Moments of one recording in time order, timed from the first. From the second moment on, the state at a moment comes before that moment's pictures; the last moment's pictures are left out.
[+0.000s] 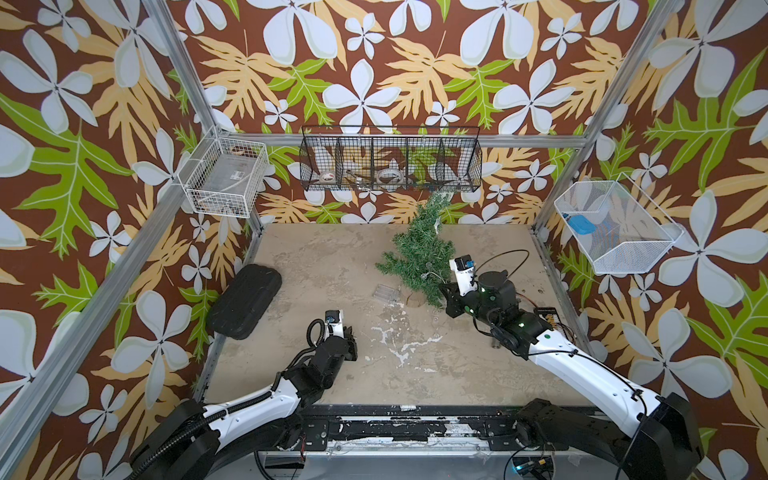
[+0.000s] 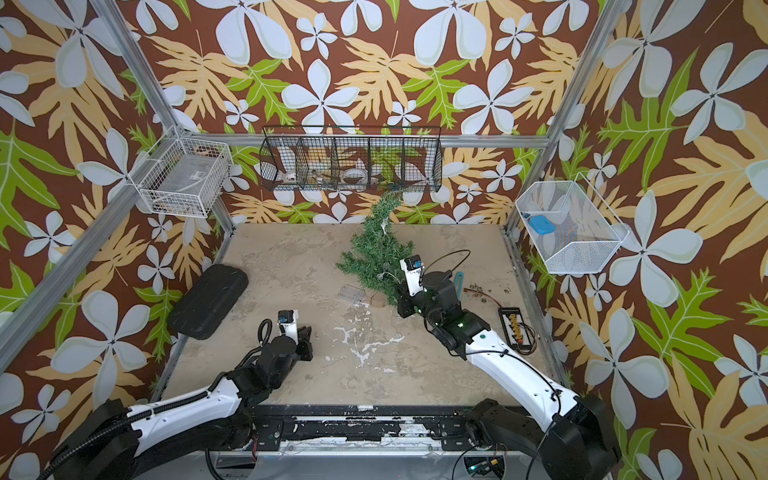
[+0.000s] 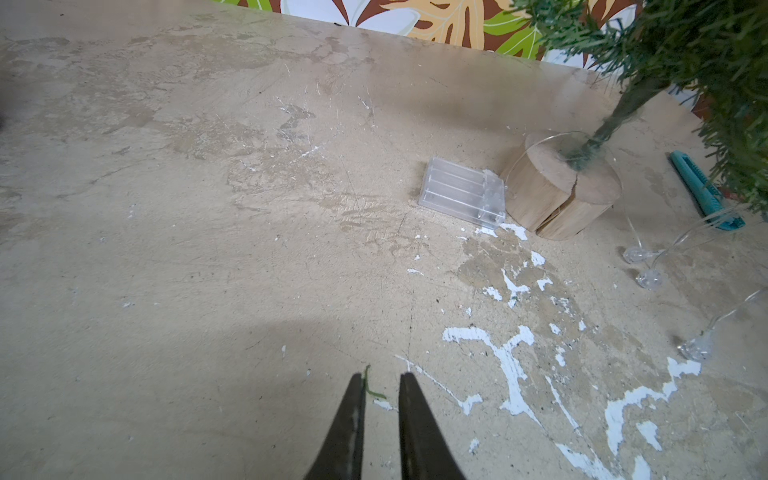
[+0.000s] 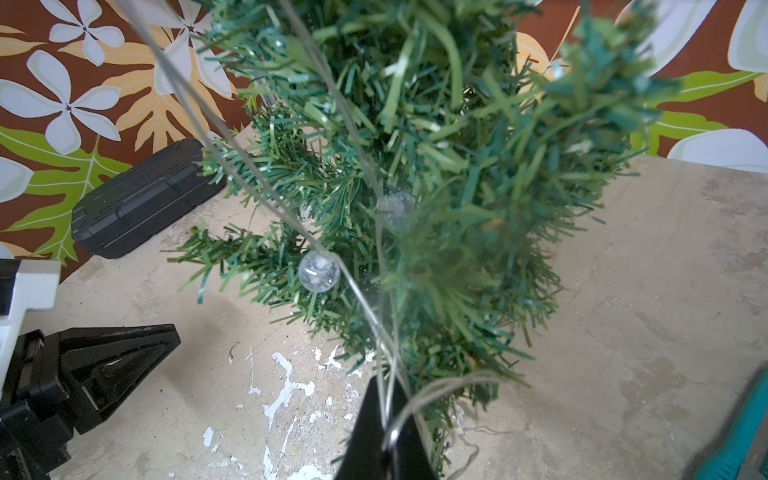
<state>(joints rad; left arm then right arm) -0.76 0.96 0.18 0.27 -0.49 -0.49 0.54 1.13 0.79 -0.09 -0.08 0.16</state>
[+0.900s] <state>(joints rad) -0.76 0.95 0.17 0.27 -0.49 -0.49 0.54 1.00 1.10 -0.21 -0.15 0.16</state>
